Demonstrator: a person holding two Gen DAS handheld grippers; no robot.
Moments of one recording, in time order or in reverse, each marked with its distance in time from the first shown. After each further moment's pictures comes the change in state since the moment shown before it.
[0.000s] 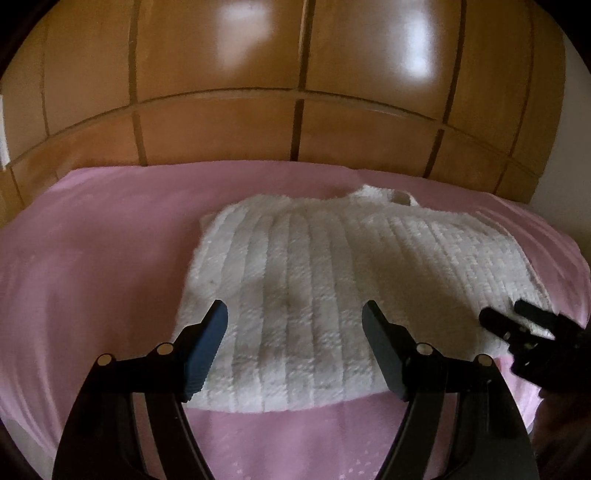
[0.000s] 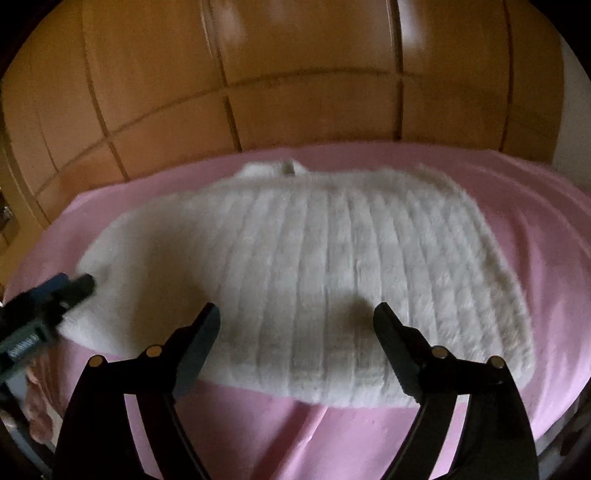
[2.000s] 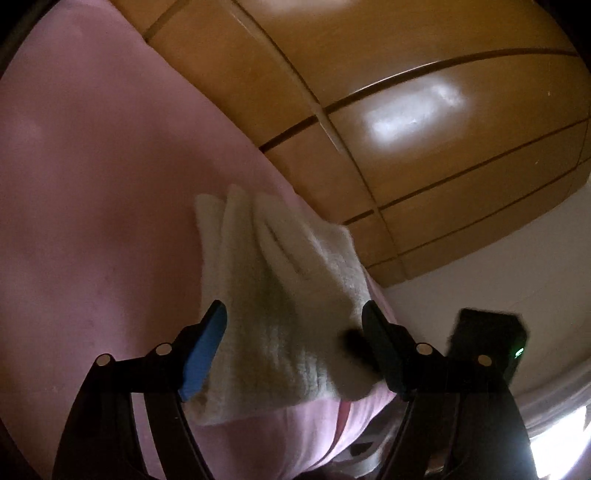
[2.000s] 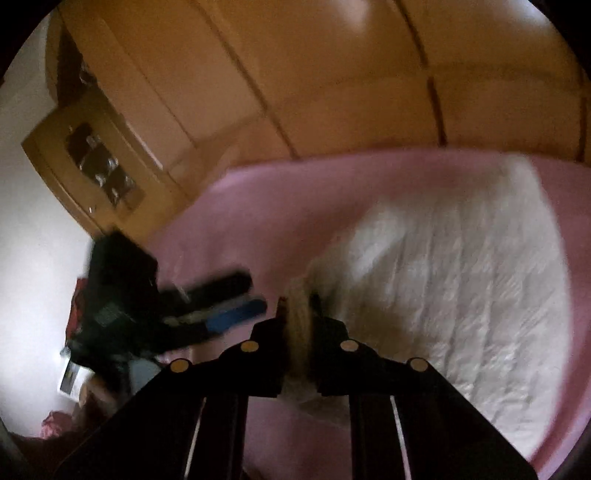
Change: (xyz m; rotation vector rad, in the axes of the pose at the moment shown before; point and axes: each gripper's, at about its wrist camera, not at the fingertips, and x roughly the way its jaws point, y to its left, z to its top) left arm 0.021 0.158 0.000 -0.581 0.103 -0.706; right arm 0.016 0.189 0.055 -0.164 0.141 0.566
